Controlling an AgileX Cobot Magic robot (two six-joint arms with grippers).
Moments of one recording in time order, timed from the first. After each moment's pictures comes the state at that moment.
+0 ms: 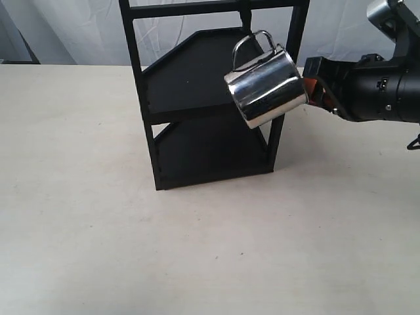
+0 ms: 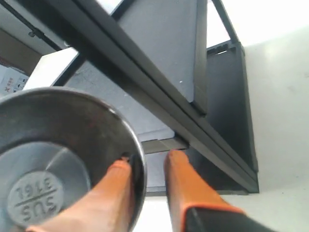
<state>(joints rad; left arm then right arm) -0.17 0.00 0.00 0.07 0.13 -0.01 0.18 1.35 -0.71 1.55 0.48 -1.10</state>
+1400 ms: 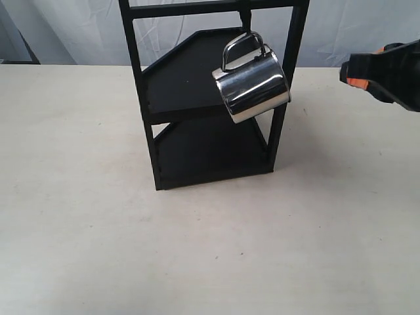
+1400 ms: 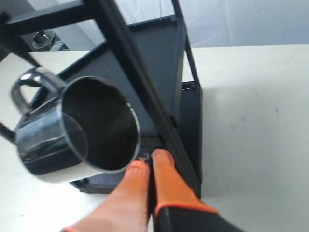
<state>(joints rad) -0.17 0.00 0.00 0.07 0.13 -0.01 0.17 1.04 -0.71 0.99 0.43 -0.74</state>
